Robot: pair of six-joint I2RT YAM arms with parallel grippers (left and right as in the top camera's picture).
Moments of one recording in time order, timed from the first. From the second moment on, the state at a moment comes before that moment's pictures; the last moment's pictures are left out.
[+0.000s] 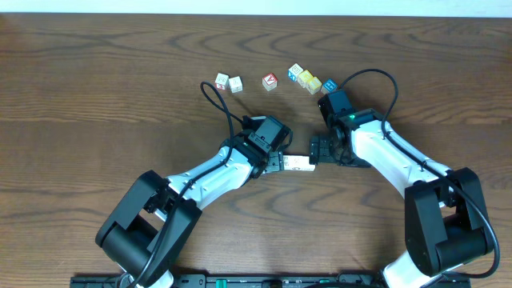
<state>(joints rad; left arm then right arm) -0.70 1.81 1.02 -0.41 -0.11 -0.74 0.34 1.78 1.09 -0.79 0.11 0.44</state>
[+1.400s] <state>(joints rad) -0.45 1.28 1.03 -0.85 -0.17 -0.74 0.35 1.15 1.34 -1.41 0.07 0.46</state>
